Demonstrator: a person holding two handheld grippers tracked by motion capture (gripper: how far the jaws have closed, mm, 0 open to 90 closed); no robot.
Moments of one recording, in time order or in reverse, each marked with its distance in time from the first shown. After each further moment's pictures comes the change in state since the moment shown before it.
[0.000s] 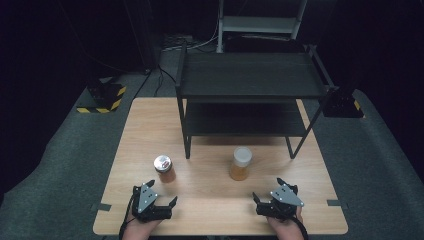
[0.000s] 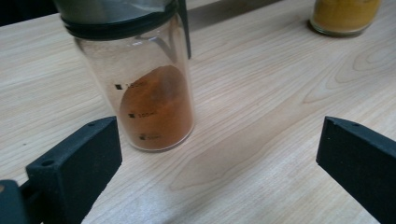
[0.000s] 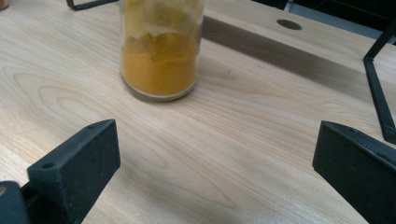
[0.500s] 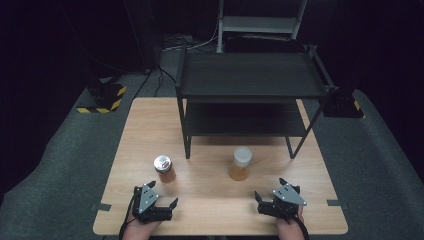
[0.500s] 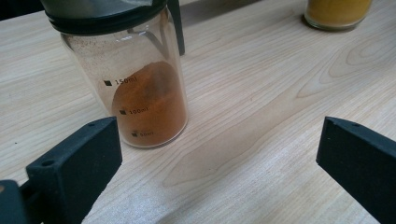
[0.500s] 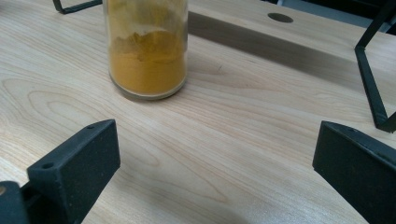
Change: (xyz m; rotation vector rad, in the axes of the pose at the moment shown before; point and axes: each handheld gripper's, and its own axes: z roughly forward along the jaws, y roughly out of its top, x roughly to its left) left arm -0.002 0.003 0.000 0.020 0.000 0.010; right arm -0.001 0.000 -0.001 0.008 -0.013 0.038
